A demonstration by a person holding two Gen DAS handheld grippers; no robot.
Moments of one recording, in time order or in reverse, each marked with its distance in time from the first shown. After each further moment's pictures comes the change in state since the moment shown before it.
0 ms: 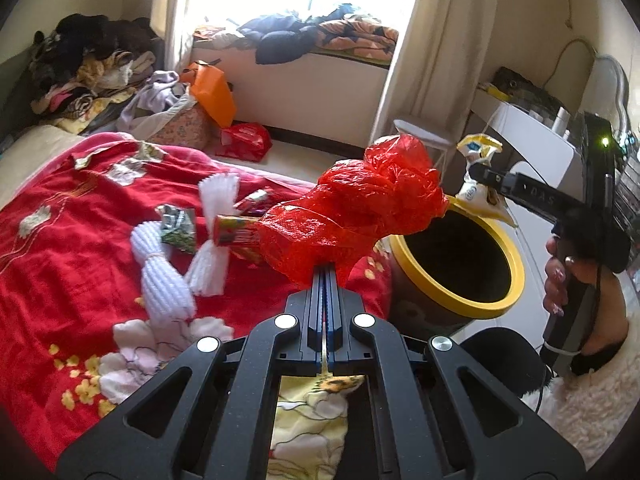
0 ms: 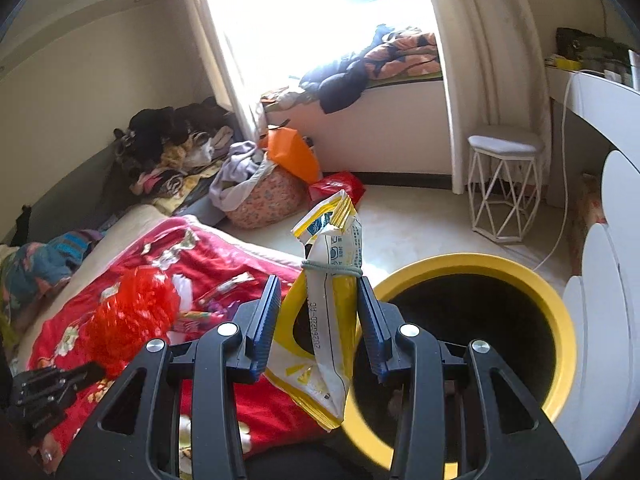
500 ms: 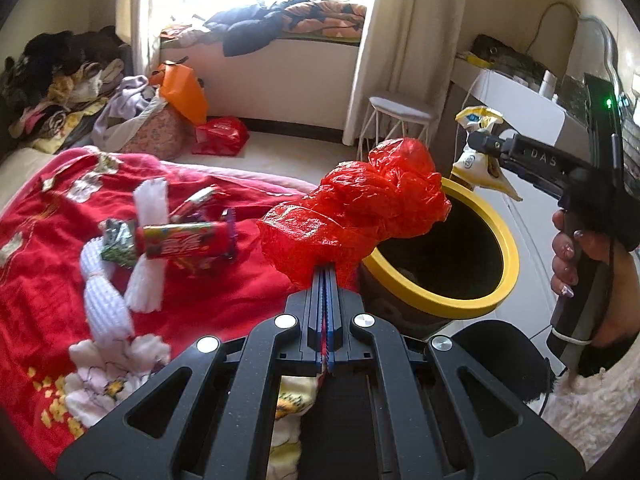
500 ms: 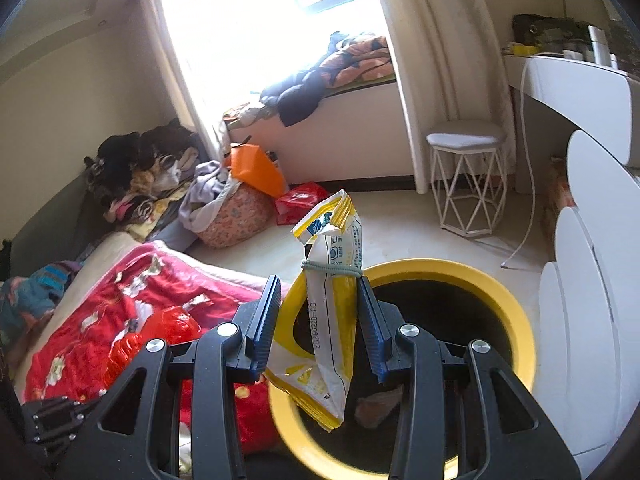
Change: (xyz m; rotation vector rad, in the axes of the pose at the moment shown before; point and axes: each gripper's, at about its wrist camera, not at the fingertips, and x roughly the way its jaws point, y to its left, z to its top) left arm 0.046 -0.058 0.005 0.098 0.056 -0.022; right arm -0.009 -0.059 0.005 0.098 -0.041 -0.093
